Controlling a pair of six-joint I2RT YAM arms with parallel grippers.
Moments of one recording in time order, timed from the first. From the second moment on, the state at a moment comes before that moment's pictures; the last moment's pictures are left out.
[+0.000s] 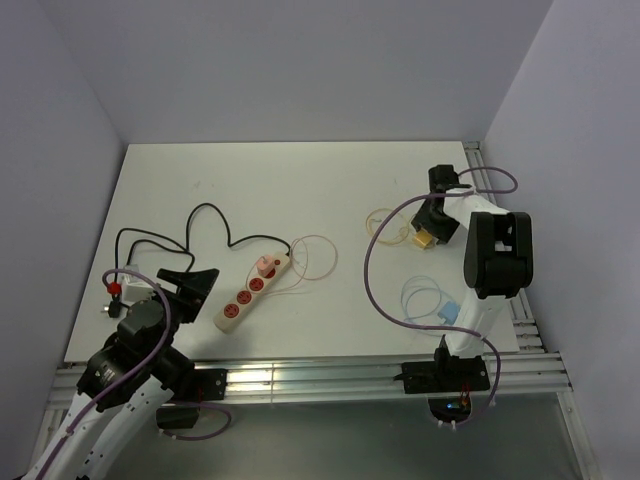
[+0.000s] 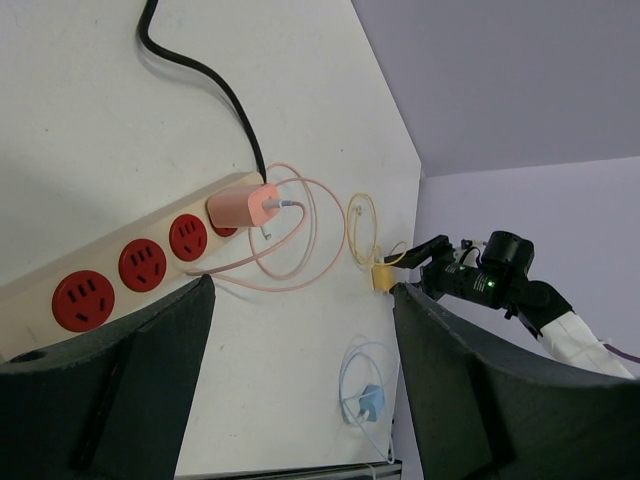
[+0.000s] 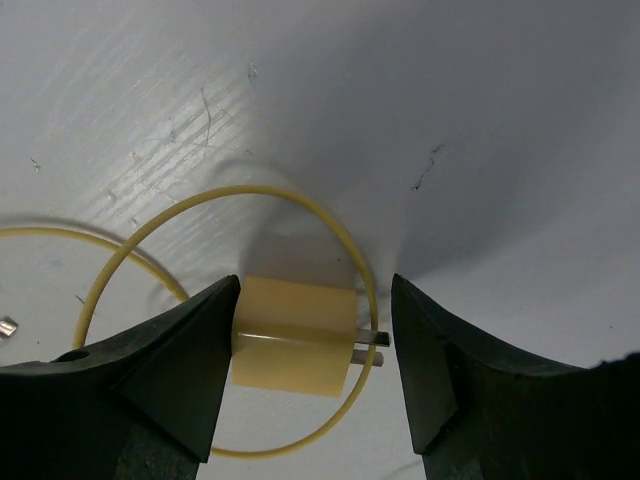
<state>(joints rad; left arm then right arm) -0.61 0.08 0.48 -0.72 -0.39 -1.29 -0.03 1.86 1.22 -0.57 0.22 0.61</state>
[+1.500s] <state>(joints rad) -0.63 0.62 0.48 0.11 0.42 -1.01 0.61 1.27 1.20 -0.49 -0.13 0.39</state>
